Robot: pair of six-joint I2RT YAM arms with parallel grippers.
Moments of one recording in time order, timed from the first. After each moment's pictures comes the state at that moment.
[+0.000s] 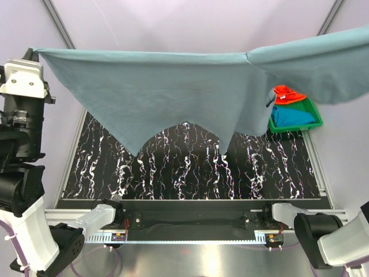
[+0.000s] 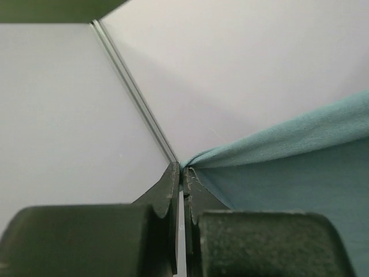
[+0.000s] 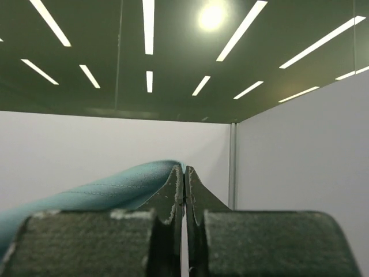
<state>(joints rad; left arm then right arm) -0.24 1.02 2.07 -0.59 -0.15 0.59 0.01 1.21 2.61 -0.51 0.08 -0.15</state>
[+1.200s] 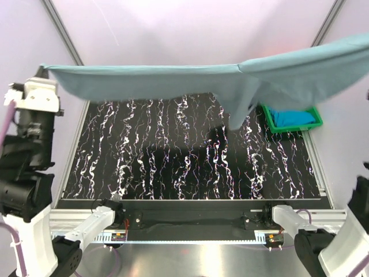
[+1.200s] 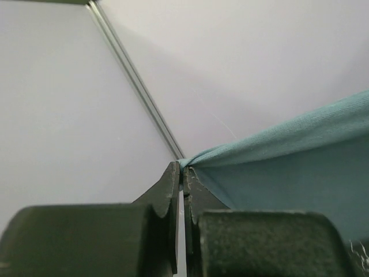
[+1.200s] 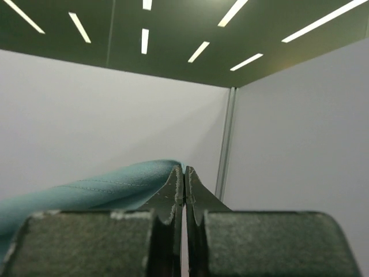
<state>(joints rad) -0.25 0.87 1.78 -0.49 -0.18 0.61 0.01 1.02 2.16 -0.38 0.07 -0.25</state>
